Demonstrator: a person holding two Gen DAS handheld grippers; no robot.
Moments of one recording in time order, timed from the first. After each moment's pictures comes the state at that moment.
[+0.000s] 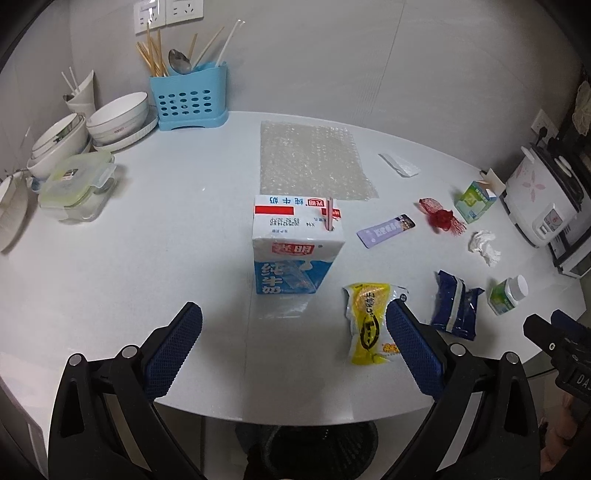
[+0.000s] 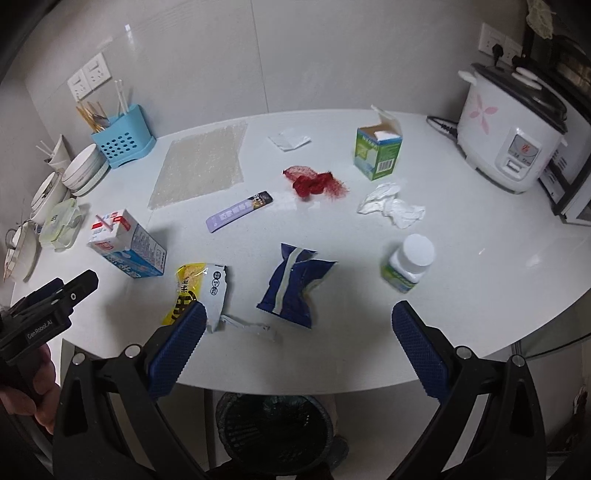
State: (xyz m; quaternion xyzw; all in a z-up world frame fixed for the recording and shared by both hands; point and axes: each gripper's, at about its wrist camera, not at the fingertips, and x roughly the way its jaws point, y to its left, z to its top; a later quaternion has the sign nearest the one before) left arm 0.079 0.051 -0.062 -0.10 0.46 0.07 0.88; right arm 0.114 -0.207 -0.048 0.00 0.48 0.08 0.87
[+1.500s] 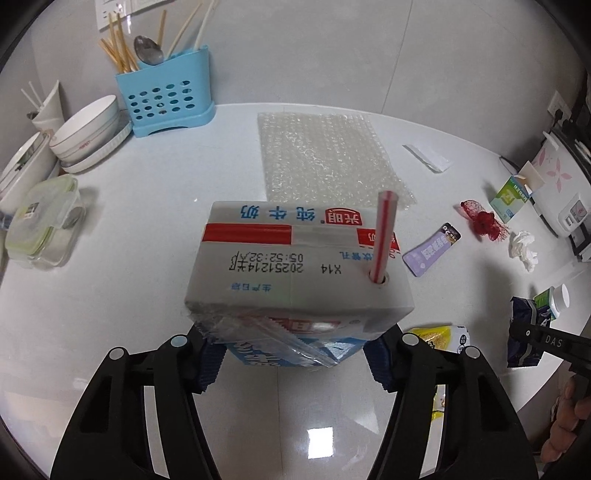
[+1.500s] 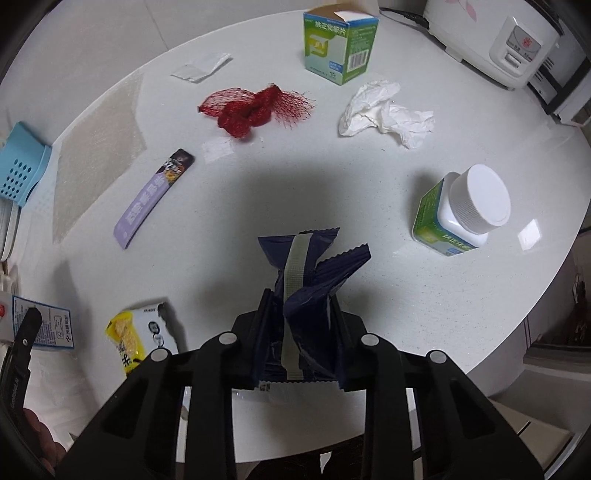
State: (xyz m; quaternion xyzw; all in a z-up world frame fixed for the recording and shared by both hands) left arm 0.150 0.084 -0.104 -0.07 0.49 0.05 0.87; right arm 0.194 -0.204 -0.129 0.07 0.59 -0.04 0.80
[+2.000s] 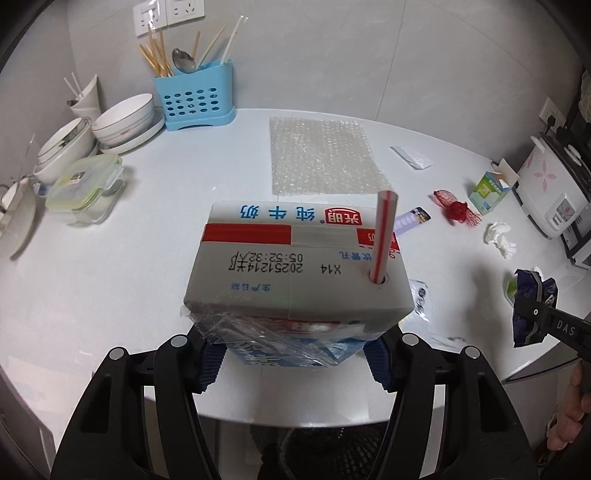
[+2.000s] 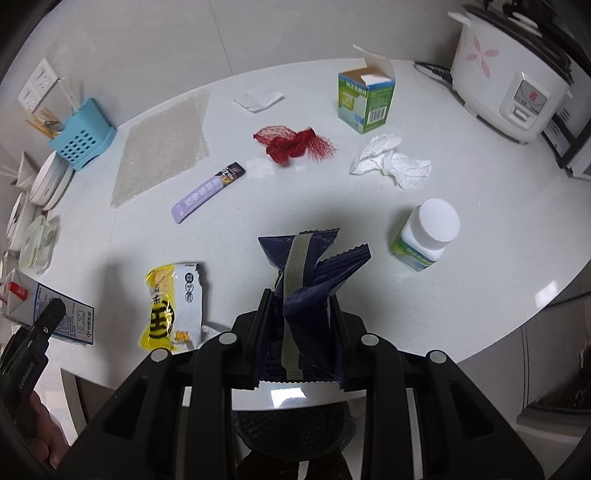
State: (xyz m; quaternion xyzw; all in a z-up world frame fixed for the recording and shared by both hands) left arm 0.070 0.051 -0.065 -0.08 0.47 0.09 0.87; right arm 0.136 -0.213 -0.073 0.03 0.53 0.05 0.85
